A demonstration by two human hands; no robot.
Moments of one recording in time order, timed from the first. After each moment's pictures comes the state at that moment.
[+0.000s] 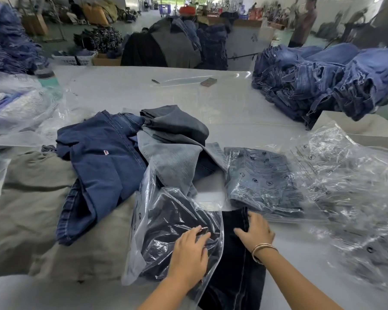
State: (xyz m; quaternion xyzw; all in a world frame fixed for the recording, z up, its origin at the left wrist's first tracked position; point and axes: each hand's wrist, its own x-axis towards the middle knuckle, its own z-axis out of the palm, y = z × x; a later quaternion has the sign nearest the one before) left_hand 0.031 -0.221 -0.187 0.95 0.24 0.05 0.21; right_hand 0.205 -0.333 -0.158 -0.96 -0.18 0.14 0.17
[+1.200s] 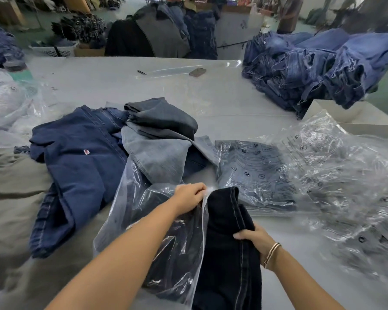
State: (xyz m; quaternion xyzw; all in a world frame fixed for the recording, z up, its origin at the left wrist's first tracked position) left_hand 0.146 -0.134 -0.126 0.92 0.18 0.00 0.35; right_hand 0.203 -0.360 -0.137 -0.62 -0.06 0.49 0.61
